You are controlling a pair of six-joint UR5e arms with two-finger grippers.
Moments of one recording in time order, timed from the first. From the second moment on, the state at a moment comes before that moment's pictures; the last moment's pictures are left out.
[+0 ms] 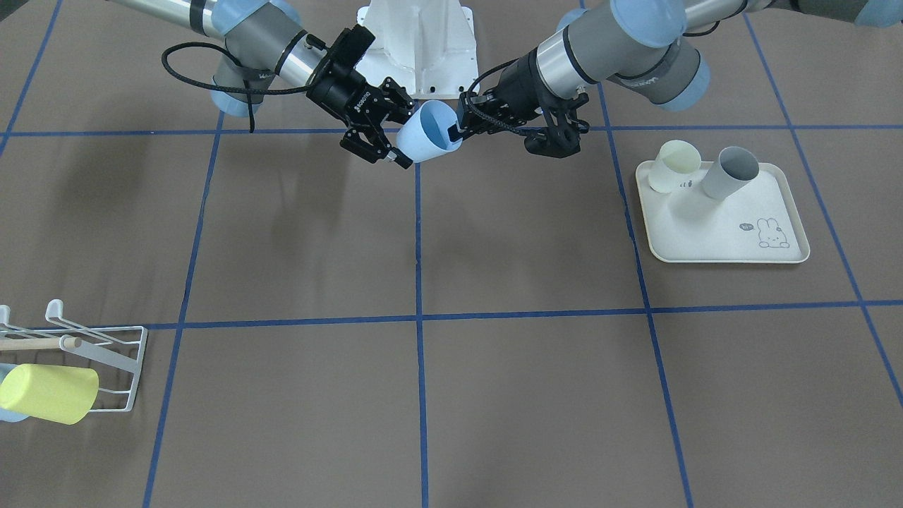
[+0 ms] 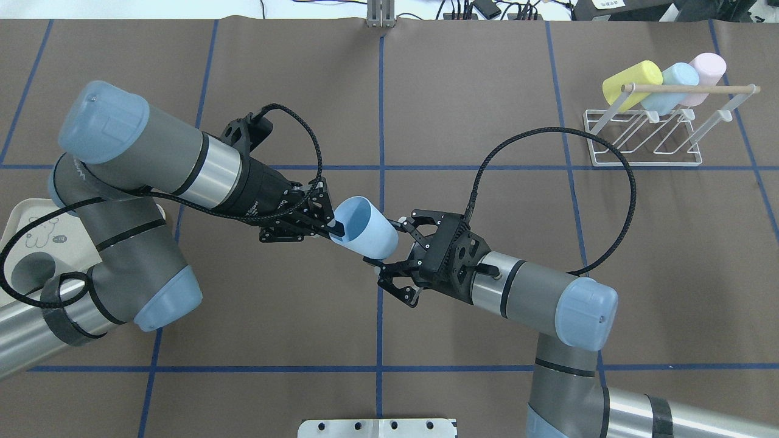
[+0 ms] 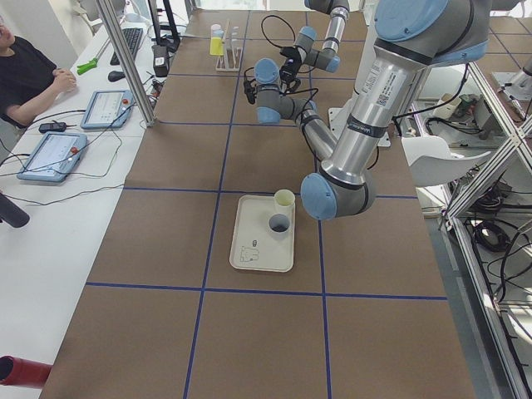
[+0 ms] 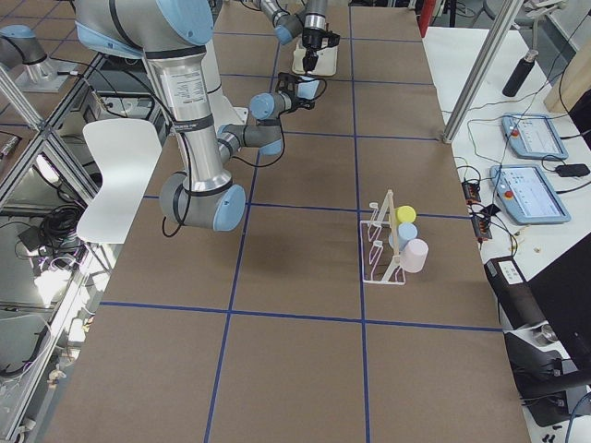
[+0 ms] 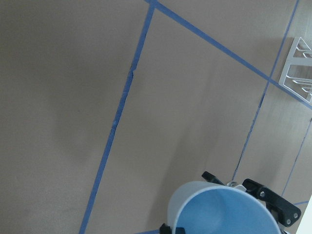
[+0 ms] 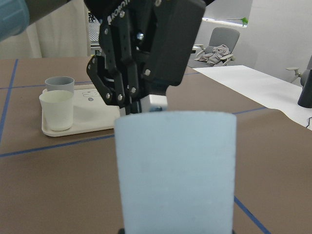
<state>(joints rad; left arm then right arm) -0.66 -2.07 -1.78 -2.34 -2.29 -1.80 0.31 -1.18 1.68 -0.28 1.41 0.22</state>
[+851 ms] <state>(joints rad) -0.76 -2.04 -1.82 -2.28 -2.33 -1.69 0.35 -1.19 1.72 -0.41 1.42 0.18</state>
